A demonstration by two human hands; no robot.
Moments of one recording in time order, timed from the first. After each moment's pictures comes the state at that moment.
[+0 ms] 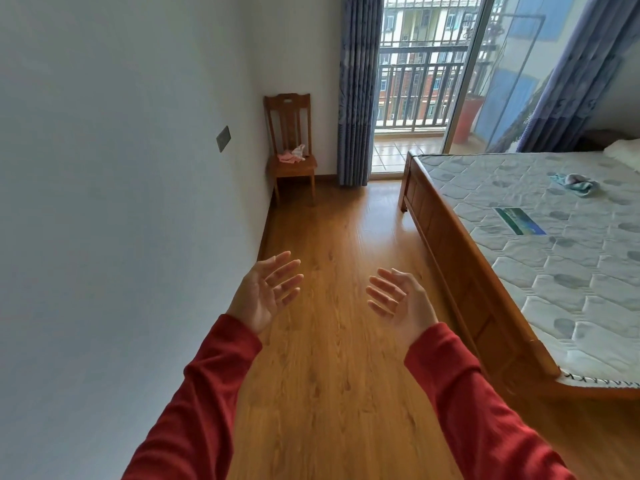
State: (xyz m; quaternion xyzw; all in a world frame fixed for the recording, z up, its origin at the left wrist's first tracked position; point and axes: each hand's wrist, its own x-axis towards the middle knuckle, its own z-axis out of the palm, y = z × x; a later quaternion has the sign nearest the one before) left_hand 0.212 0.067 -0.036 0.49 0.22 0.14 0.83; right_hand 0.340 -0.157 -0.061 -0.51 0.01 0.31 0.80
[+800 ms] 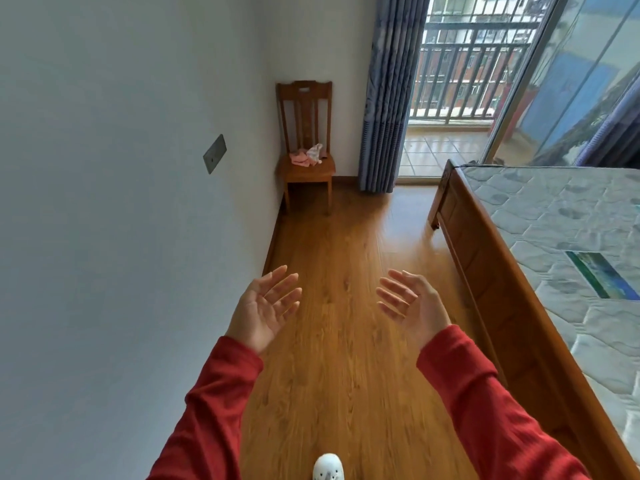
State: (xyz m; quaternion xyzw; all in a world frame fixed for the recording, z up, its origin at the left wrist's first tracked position) left_hand 0.518 0.295 -0.078 0.41 0.28 0.17 0.85; right_hand 0.679 0.076 -0.077 -0.53 0.02 0.33 0.78
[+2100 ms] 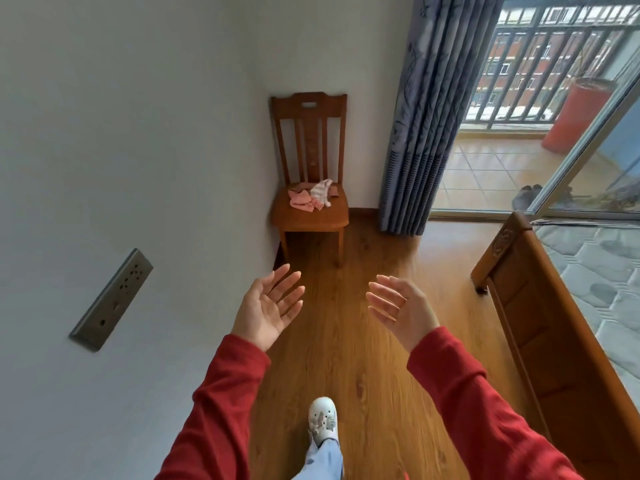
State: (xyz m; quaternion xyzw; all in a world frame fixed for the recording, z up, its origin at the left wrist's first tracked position) left_hand 1.084 0.677 -0.109 0.36 0.33 0.19 0.85; right_hand 1.242 0.478 -0.119 -0.52 0.04 0.39 0.76
